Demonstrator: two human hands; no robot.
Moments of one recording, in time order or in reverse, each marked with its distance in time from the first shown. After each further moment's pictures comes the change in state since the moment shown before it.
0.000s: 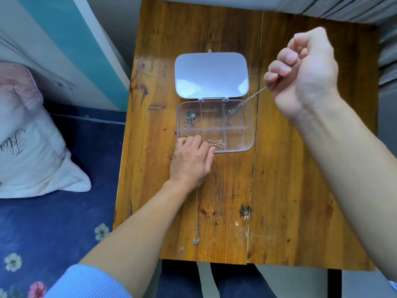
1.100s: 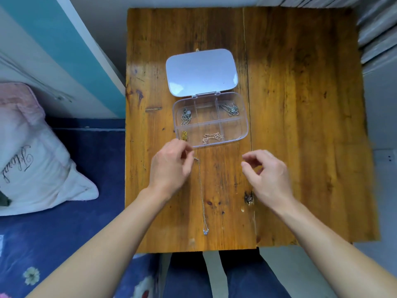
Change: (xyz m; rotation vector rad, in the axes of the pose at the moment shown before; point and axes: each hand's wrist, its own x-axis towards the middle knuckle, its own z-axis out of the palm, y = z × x) left_hand -0.026 -0.025 -0.057 -0.272 -0.083 -0.088; right_hand -0.124 0.120 -0.117 -1.315 0.009 -0.292
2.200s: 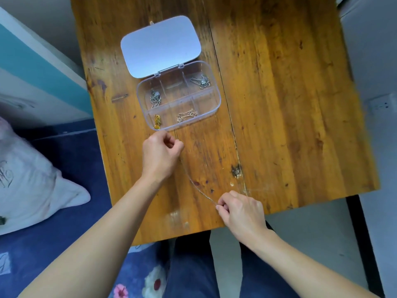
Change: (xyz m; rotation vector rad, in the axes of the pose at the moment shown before) left_hand -0.004 0.014 0.038 -0.159 -0.042 -0.317; right_hand -0.126 0.038 0.060 -0.281 -0.310 0.076
